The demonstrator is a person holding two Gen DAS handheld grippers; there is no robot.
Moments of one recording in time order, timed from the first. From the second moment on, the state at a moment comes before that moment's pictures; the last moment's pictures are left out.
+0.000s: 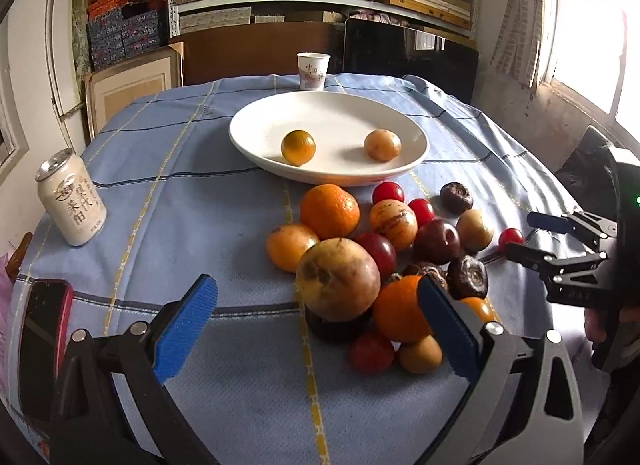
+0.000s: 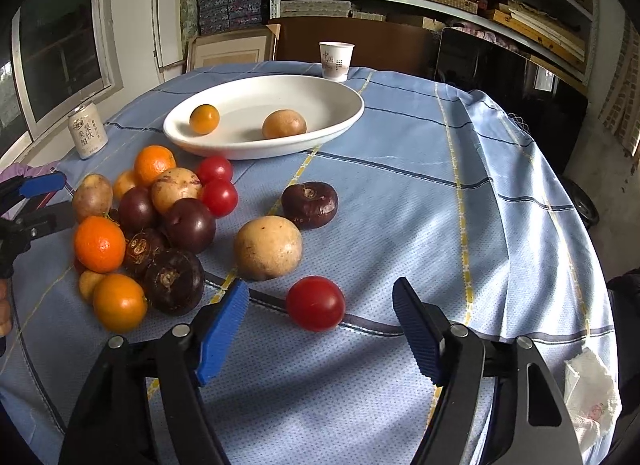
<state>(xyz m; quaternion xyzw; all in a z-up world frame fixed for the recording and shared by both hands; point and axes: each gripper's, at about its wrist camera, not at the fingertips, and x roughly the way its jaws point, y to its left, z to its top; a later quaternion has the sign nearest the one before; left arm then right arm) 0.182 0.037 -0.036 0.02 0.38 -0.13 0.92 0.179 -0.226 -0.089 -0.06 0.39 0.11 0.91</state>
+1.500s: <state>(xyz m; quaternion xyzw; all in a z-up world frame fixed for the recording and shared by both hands) 0.197 0.032 -0.045 0.00 0.42 -0.16 0.89 0.185 -0.232 -0.093 -0.04 0.40 0.12 0.91</state>
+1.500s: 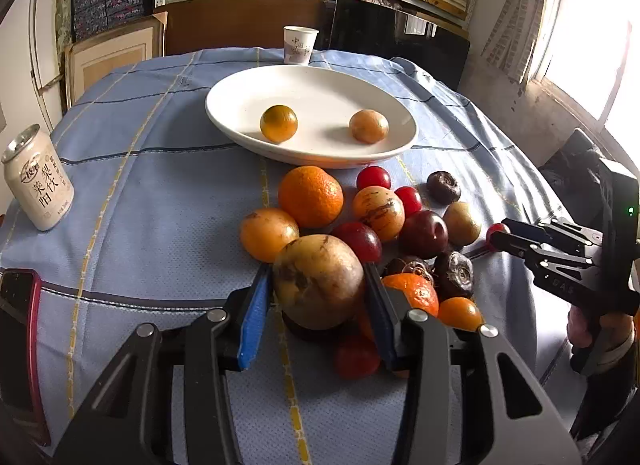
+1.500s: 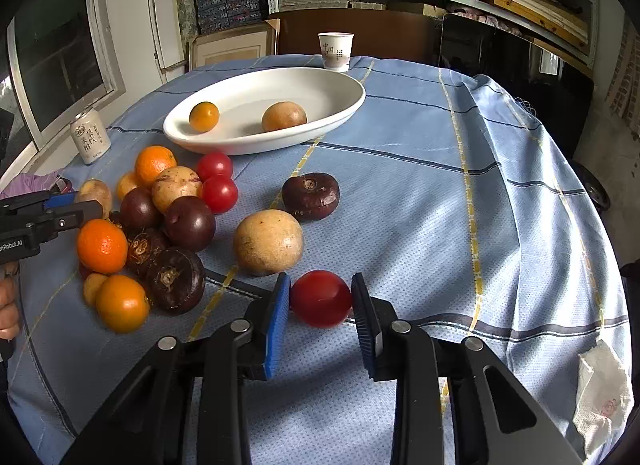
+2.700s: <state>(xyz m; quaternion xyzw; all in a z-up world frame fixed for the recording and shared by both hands) 0.363 0.029 0.020 0.01 0.42 -0.15 0.90 0.309 -0.128 -0.030 -0.05 0.37 0.21 0.90</state>
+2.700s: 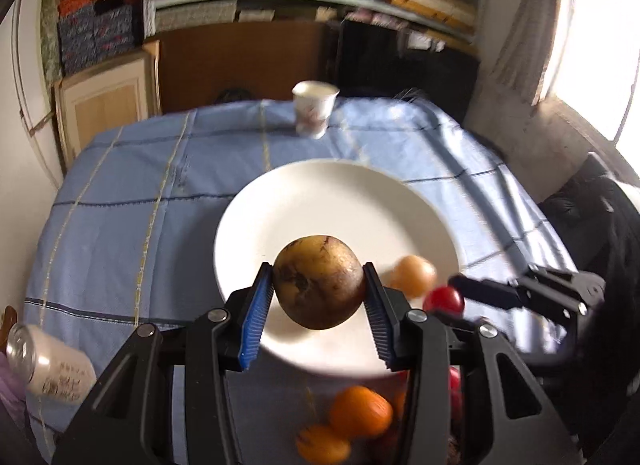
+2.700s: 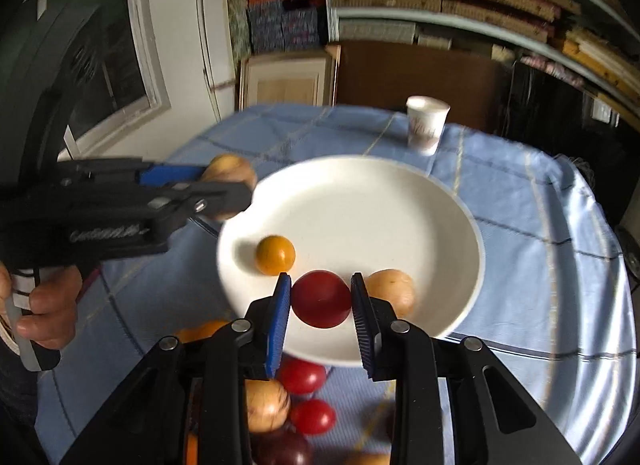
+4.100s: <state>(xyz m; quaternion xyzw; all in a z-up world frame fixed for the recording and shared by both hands) 0.192 0.057 -0.030 -0.01 0.39 -0.12 0.91 0.185 -0.200 -0.069 -0.02 0.34 0.14 0.93</state>
